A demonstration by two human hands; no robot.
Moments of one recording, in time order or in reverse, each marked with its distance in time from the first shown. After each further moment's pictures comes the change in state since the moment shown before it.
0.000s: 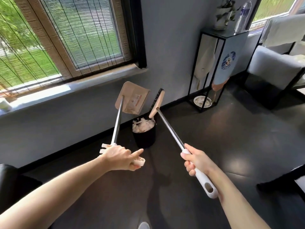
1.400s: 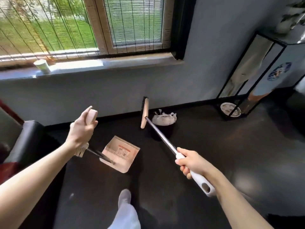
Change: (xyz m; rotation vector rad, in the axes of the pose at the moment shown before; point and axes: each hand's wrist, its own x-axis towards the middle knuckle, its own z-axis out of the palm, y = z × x) left_hand -0.127 -0.101 0.061 -1.179 0.441 -1.358; right_hand 0.052 -0.011 0.082 -0.450 -0.237 0.126
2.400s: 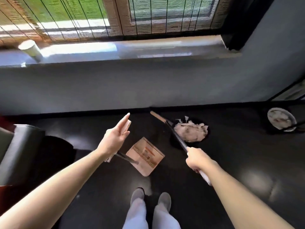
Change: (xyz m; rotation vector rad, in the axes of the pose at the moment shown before) left_hand 0.240 -0.044 0.145 -0.079 -0.327 -0.127; right_hand 0.344 -0.165 -0.002 -1.113 0.020 0.174
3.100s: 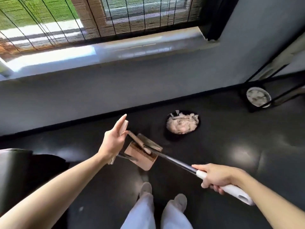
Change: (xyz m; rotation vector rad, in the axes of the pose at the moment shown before) left_hand 0.027 0.000 -0.006 -0.006 -0.024 0.054; right_hand -0.080 0.043 0.003 0.526 -0.464 0.061
